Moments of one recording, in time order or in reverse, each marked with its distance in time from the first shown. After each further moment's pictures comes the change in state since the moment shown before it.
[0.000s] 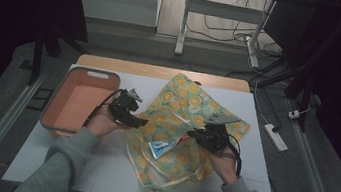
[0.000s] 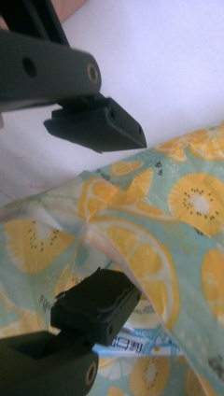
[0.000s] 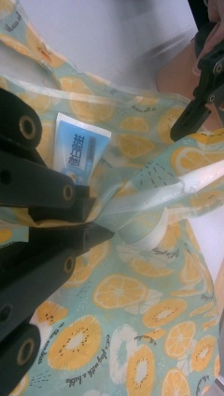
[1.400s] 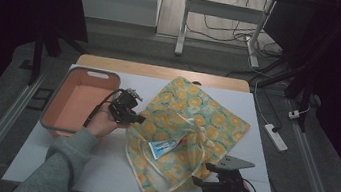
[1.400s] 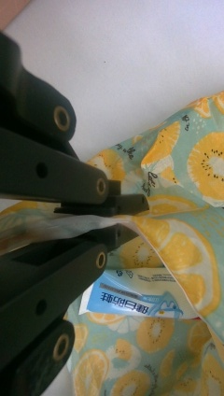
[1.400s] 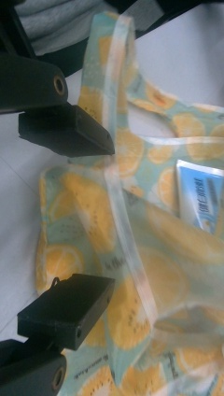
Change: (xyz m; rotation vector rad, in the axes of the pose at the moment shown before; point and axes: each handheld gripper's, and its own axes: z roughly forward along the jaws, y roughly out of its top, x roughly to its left) left arm 0.002 0.003 -0.001 0.060 -0.138 -0.064; right arm 0.048 -0.087 -0.060 0.116 -0.018 0.042
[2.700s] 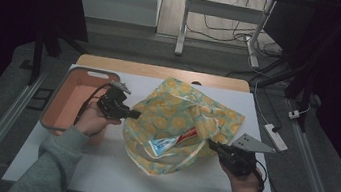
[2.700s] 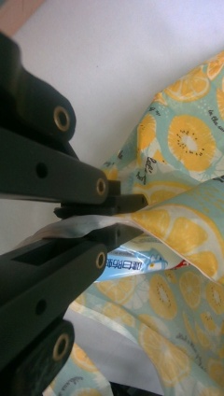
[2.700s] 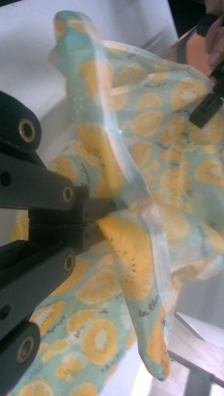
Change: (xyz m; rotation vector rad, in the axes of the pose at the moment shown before) left arm 0.005 -0.010 -0.042 -0.133 -0.093 -0.002; right arm -0.027 0.050 -0.027 -0.279 -0.116 -0.028
